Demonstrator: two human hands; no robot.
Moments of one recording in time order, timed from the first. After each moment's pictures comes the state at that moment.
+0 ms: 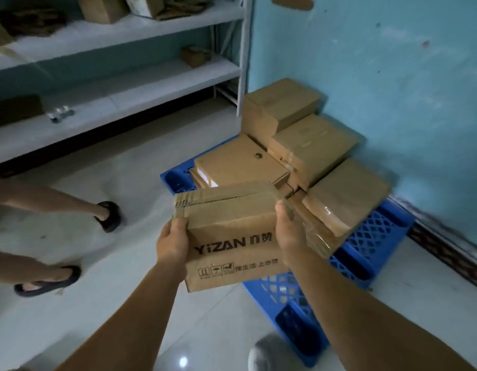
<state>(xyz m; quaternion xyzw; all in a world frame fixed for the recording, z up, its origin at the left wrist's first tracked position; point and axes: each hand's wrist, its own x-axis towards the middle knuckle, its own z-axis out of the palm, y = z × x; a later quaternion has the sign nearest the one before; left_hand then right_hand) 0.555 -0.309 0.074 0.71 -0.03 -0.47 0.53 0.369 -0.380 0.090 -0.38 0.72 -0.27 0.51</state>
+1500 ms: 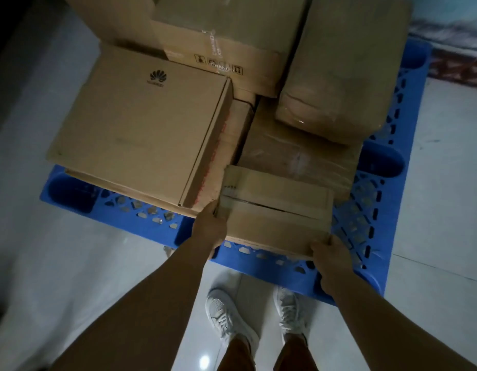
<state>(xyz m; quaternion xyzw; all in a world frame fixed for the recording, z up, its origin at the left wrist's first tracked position) 0.469 -0.595 -0.262 0.73 -0.40 -0.55 0.05 0.274 -0.480 -0.261 -0.06 0.86 -0.23 0.45</state>
